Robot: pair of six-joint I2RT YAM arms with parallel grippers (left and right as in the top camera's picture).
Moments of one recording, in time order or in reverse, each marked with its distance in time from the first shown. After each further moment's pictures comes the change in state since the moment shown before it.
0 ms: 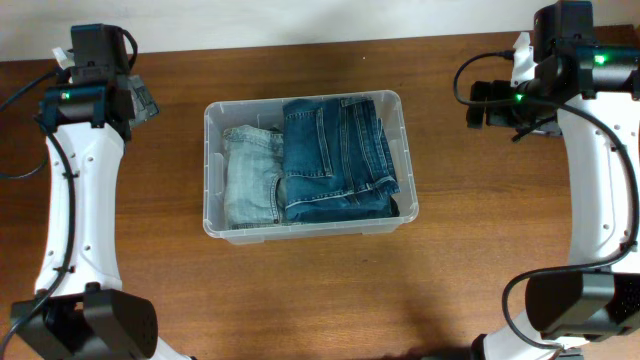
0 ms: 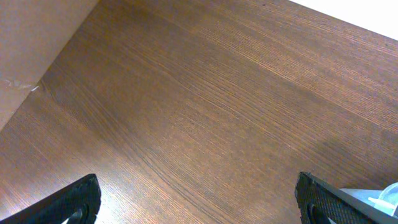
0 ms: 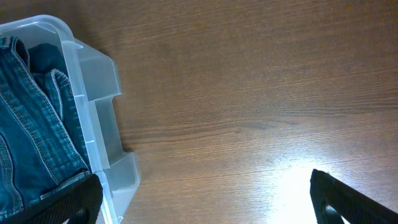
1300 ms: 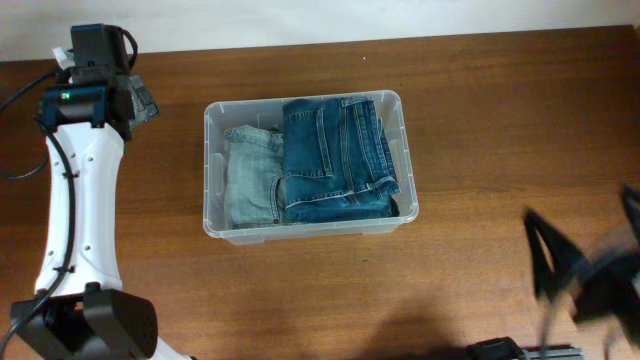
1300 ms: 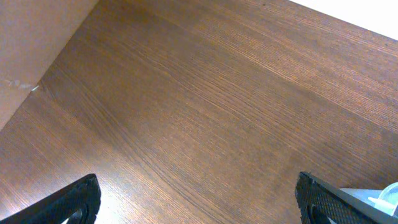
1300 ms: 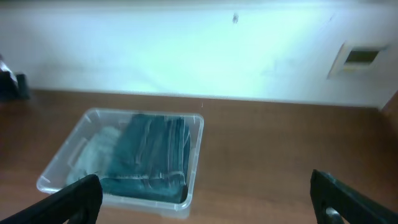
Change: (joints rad) left arm 0.000 0.000 0.000 0.000 0.000 0.000; right arm 0.250 -0.881 -0.005 -0.003 0.007 -0.024
